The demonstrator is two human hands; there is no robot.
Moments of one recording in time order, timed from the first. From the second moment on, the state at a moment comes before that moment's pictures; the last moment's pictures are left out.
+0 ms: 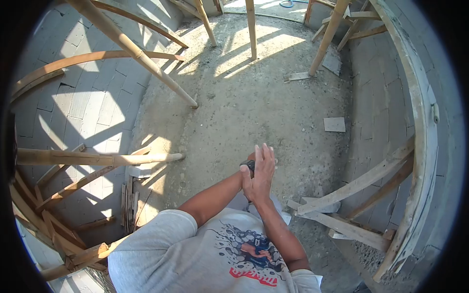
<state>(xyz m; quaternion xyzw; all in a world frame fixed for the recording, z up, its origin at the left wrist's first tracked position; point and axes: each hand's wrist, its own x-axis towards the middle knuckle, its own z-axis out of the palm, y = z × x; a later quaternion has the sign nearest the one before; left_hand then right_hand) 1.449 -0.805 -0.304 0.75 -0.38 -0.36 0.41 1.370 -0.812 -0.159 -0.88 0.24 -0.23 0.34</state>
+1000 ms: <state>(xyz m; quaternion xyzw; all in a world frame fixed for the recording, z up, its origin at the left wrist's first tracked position) 2.080 -1.365 -0.168 0.38 0.08 -0.60 0.70 1.857 -1.326 -0.188 -0.93 -0.02 -0.22 0.29</state>
